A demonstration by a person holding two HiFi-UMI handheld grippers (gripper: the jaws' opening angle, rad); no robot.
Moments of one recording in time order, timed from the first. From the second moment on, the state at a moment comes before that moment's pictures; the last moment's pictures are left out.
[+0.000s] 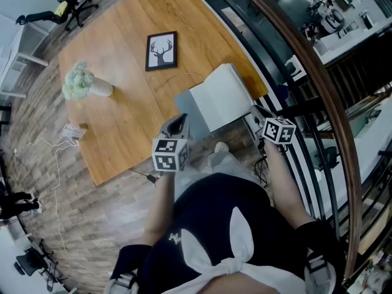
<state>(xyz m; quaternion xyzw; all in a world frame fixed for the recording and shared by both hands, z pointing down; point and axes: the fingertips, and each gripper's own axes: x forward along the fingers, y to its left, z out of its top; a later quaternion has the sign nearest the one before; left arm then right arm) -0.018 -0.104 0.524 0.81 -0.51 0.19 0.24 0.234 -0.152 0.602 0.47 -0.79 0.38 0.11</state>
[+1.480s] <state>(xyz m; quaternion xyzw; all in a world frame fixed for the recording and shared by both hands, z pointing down) 0.015 -0.113 0.543 0.80 -0.50 0.21 0.27 0.262 -0.166 0.669 0.48 -0.73 0.47 0.10</state>
